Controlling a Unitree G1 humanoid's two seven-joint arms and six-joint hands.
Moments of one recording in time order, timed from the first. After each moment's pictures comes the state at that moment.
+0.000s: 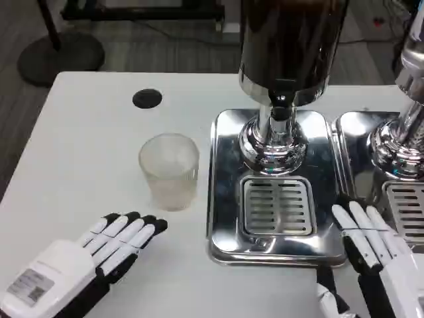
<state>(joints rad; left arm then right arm) 0.34 0.75 0.03 0.18 0.76 -0.91 0.23 0.61 -0.37 0.21 -0.26 -0.93 -0.29 -0.54</state>
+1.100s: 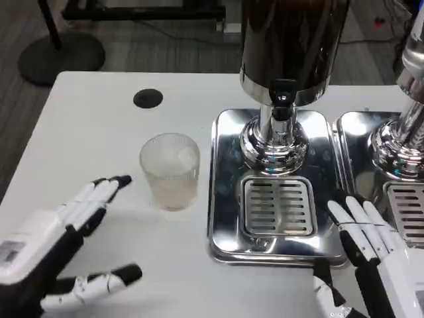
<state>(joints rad) 0.21 0.70 0.02 0.33 0.48 -0.82 0.12 0.59 -0.33 0.21 -0.26 -0.91 -0.30 -0.53</state>
